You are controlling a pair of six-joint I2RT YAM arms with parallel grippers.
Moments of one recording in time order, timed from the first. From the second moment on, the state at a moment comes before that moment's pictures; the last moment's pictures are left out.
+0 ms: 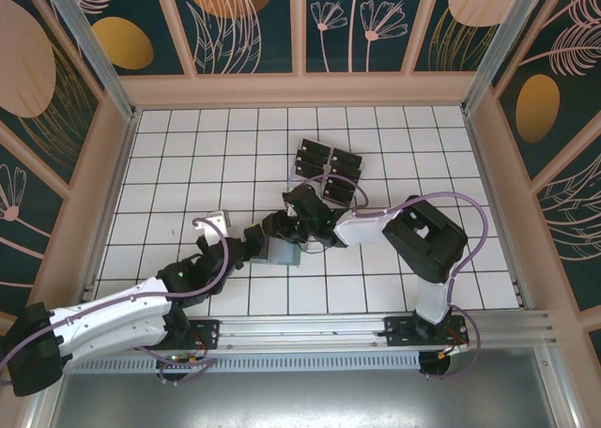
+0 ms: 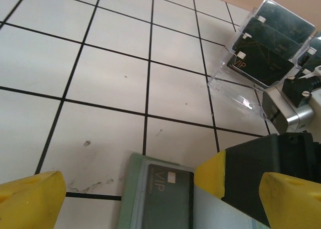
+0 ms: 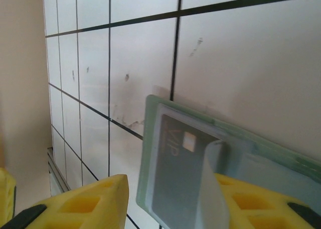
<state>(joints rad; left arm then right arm) -0.99 0.83 0.36 -0.18 -0.69 -0.87 0.91 1.85 0.95 0.23 -0.35 1.02</state>
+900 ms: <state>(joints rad) -0.98 0.96 0.45 -0.20 -0.74 -0.88 0.78 1.67 1.11 0.06 -0.38 0.78</state>
